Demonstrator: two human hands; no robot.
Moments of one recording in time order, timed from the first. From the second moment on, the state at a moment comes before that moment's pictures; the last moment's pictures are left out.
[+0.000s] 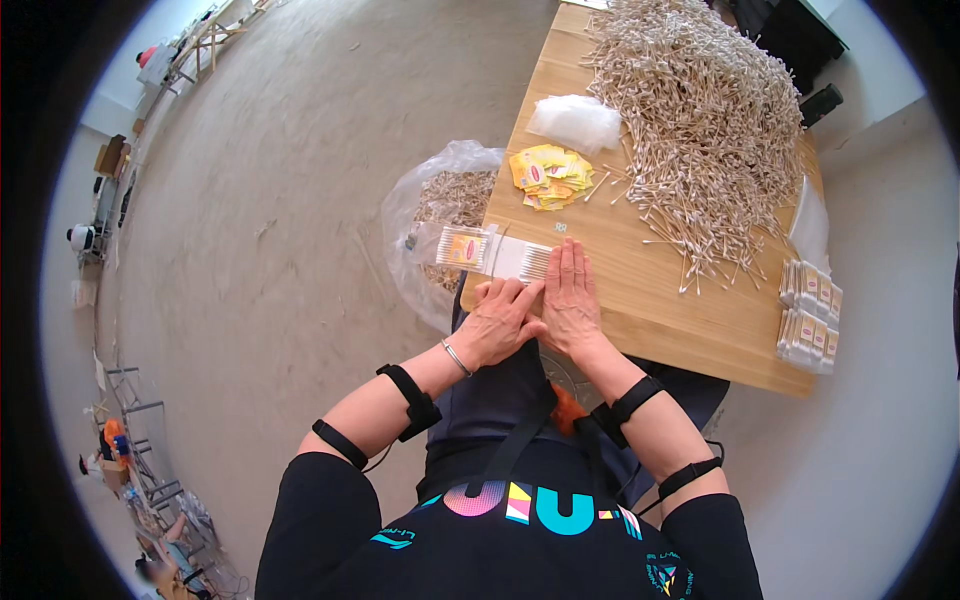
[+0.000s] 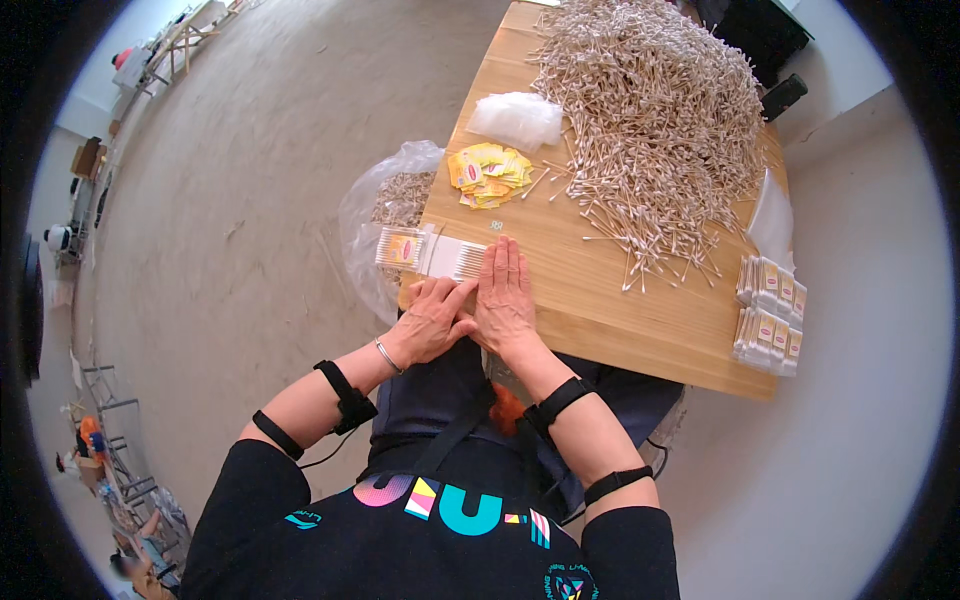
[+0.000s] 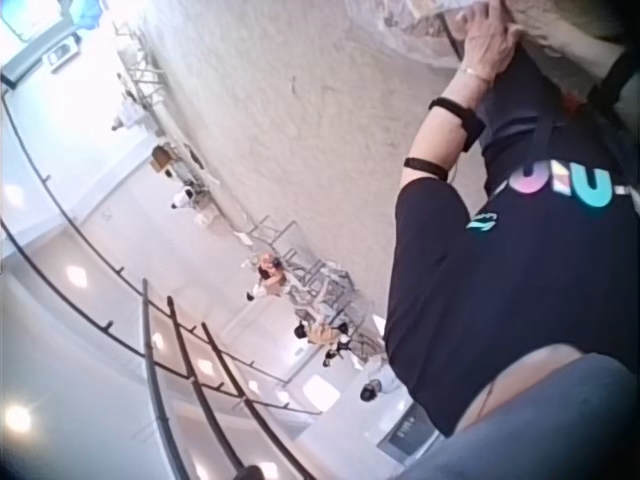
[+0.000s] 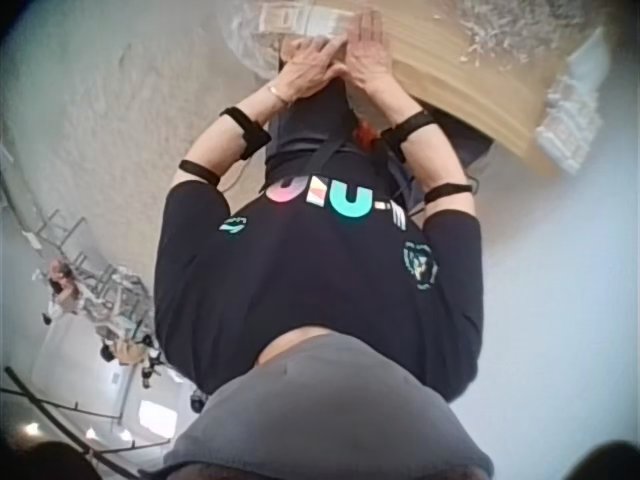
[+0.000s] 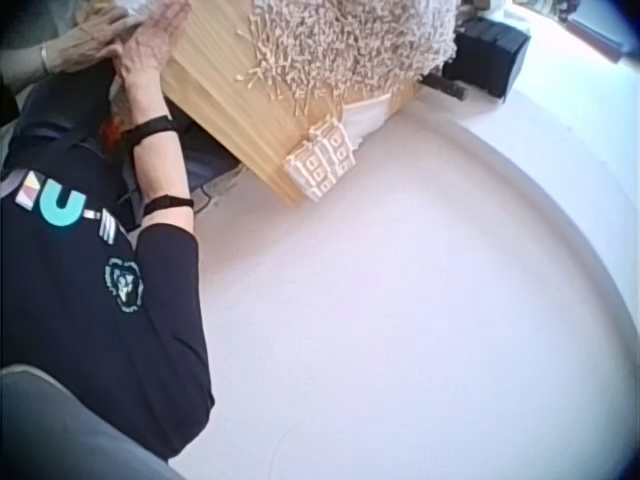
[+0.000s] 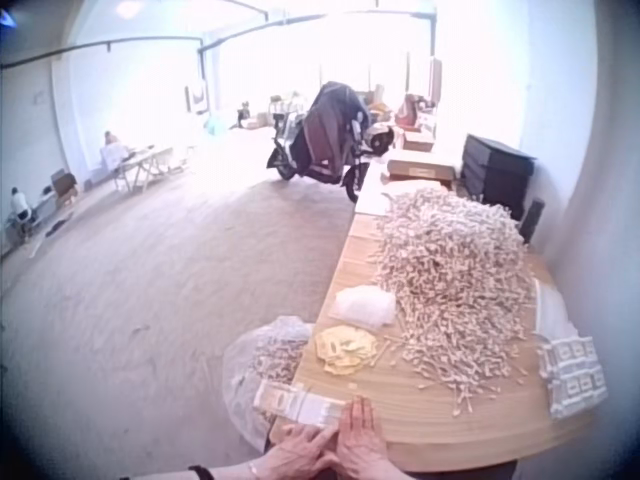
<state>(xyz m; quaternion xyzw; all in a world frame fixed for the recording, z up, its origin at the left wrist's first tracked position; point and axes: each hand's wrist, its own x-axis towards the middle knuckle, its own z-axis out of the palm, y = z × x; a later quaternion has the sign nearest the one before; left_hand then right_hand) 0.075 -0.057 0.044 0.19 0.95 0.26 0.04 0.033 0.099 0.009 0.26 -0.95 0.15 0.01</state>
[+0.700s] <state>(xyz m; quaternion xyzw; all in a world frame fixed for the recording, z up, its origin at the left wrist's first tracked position) 0.065 -0.052 0.038 0.18 0.95 0.25 0.02 0.032 0.098 0.010 0.26 -0.96 0.09 0.00</state>
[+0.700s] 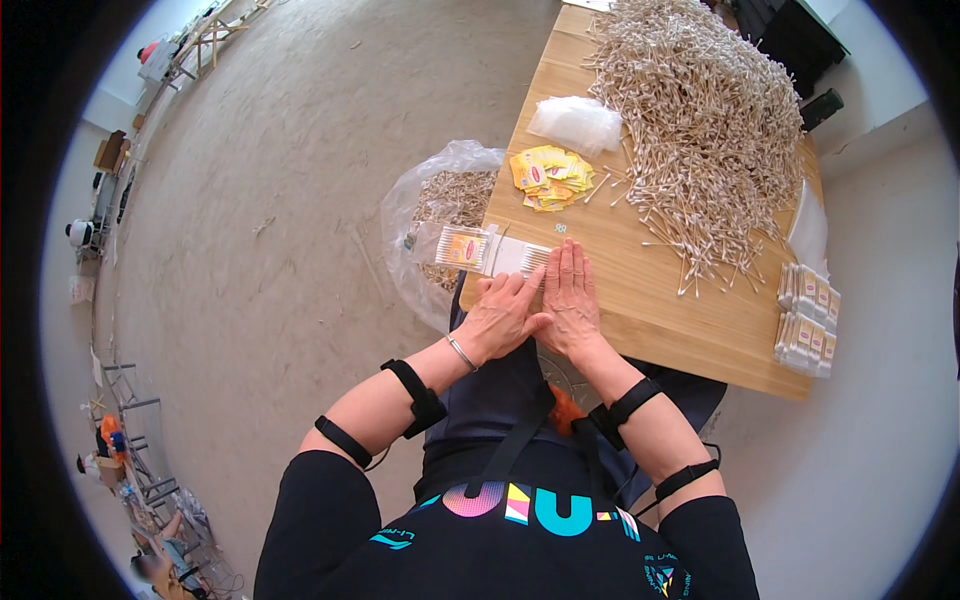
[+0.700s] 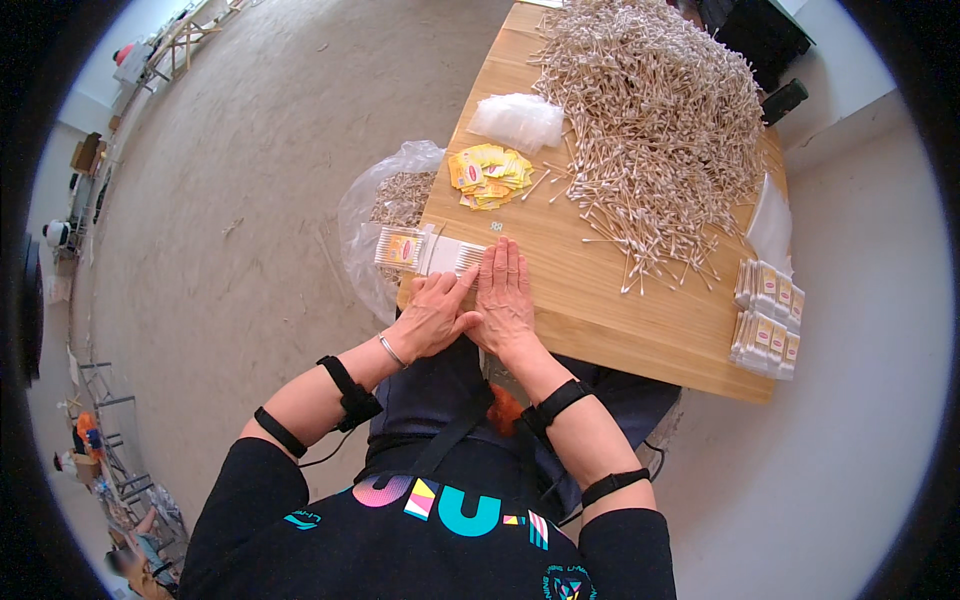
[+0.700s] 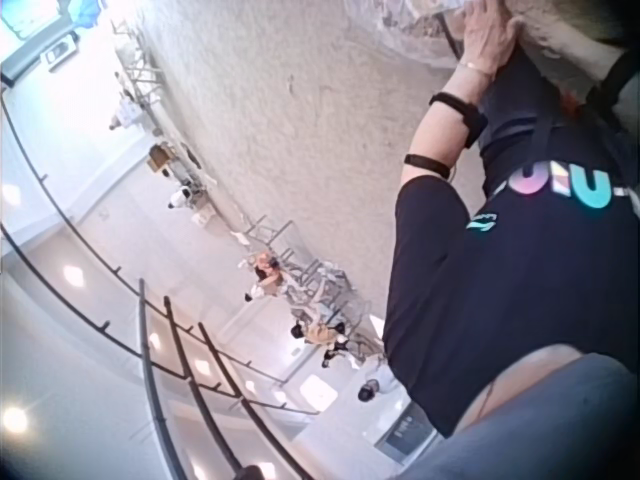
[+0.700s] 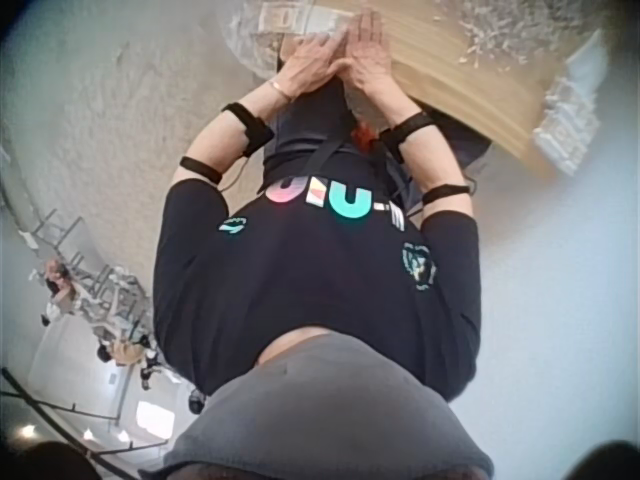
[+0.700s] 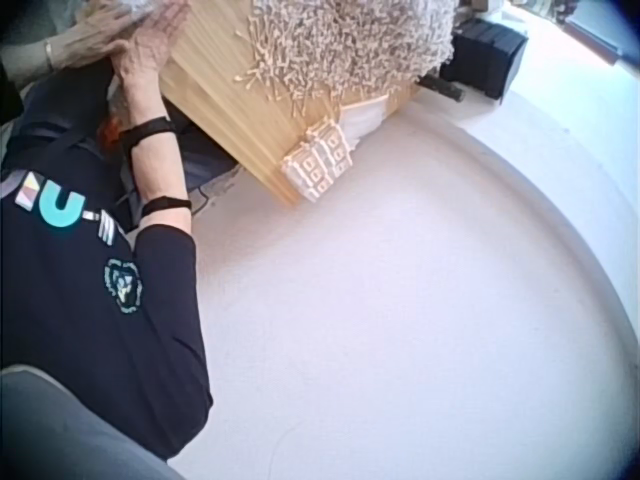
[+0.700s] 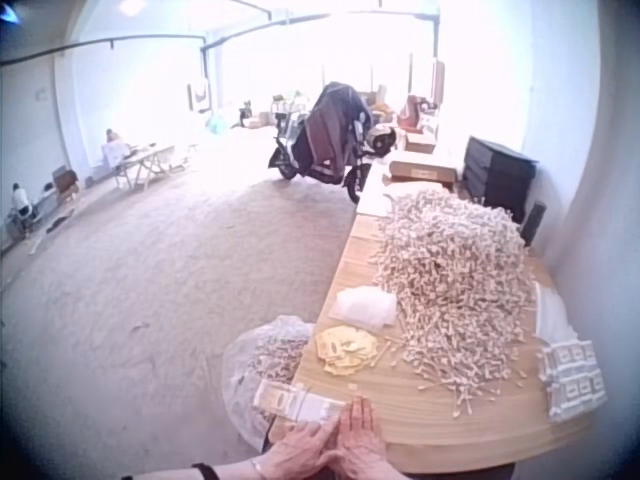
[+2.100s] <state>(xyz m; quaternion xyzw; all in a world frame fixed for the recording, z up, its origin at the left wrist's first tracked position) 0.043 -0.043 0.039 0.12 0.96 0.24 0.05 0.033 0.096 0.016 0.24 -0.96 0.15 0.01</state>
